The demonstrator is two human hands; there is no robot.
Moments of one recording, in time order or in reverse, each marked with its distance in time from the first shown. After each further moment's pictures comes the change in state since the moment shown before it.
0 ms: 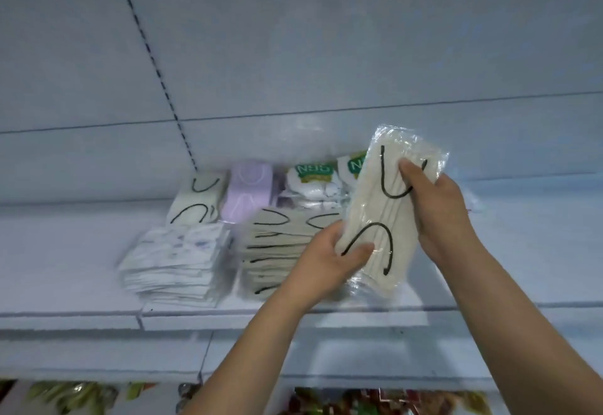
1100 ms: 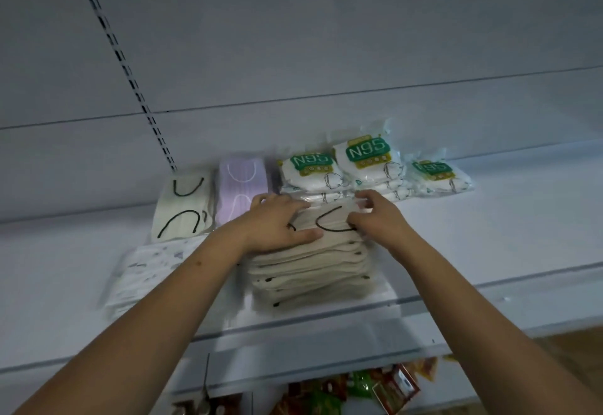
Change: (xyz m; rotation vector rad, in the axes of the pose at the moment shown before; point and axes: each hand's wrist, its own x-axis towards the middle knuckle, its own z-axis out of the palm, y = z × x) left_hand 0.096 -0.049 -0.139 1.135 -0.417 0.087; right_hand 0.025 0.089 0.058 -0.767 -0.116 0.206
